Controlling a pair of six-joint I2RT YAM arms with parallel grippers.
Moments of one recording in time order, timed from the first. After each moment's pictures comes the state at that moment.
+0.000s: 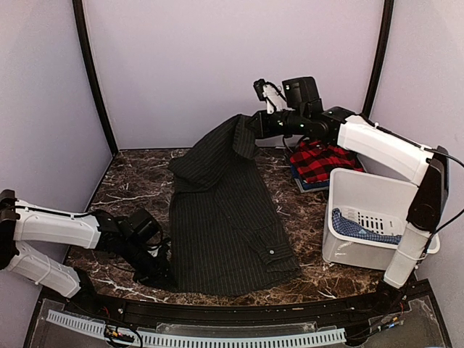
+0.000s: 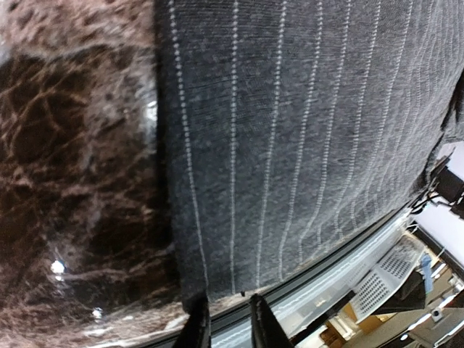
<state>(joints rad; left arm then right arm) -0.81 1.27 0.51 -0.49 0.53 -1.01 0.70 1.76 1.71 -0.34 -0.14 0.19</state>
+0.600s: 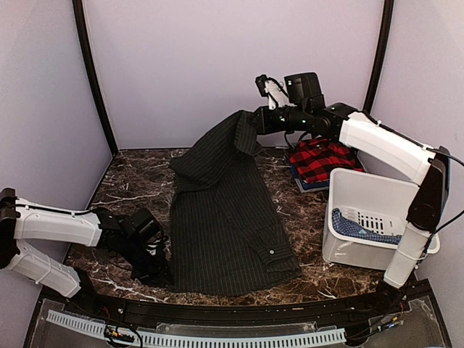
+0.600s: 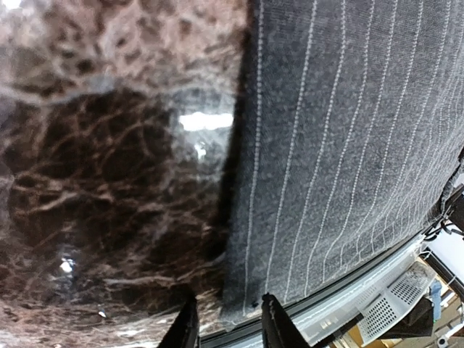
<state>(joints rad) -0.82 1.28 0.54 -0.57 0.43 -1.03 0.69 1.76 1.75 -0.37 -0.13 0.18</state>
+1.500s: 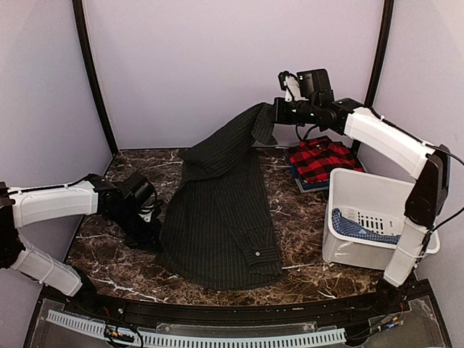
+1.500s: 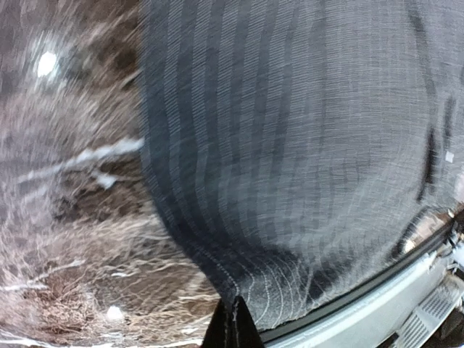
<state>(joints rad) -0.60 1.34 0.80 -0.82 0.29 -0.68 0.59 1.79 1.80 -0.39 -0.04 0.31</state>
